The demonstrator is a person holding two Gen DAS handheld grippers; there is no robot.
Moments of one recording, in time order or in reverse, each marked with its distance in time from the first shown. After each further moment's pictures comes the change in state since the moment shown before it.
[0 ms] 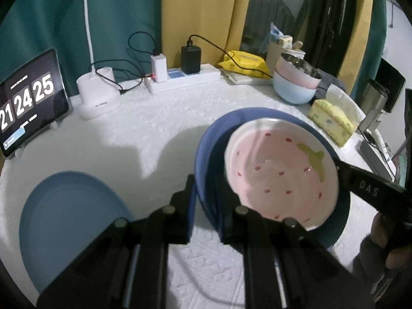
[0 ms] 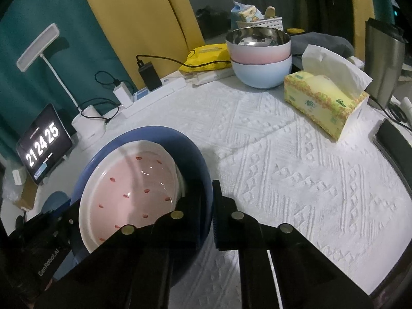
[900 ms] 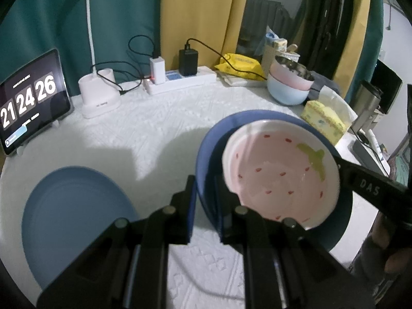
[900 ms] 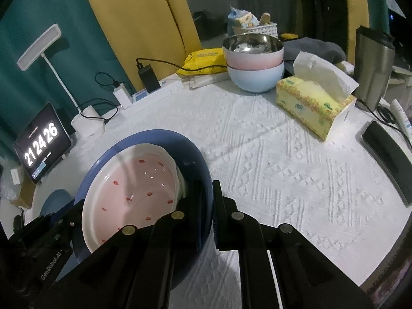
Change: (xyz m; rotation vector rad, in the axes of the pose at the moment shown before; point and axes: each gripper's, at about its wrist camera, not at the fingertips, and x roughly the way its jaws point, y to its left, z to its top) left arm -0.016 0.000 -0.003 -0.002 -0.007 -0.018; right arm -0.023 0.009 -0.003 -0.013 -0.020 -0.045
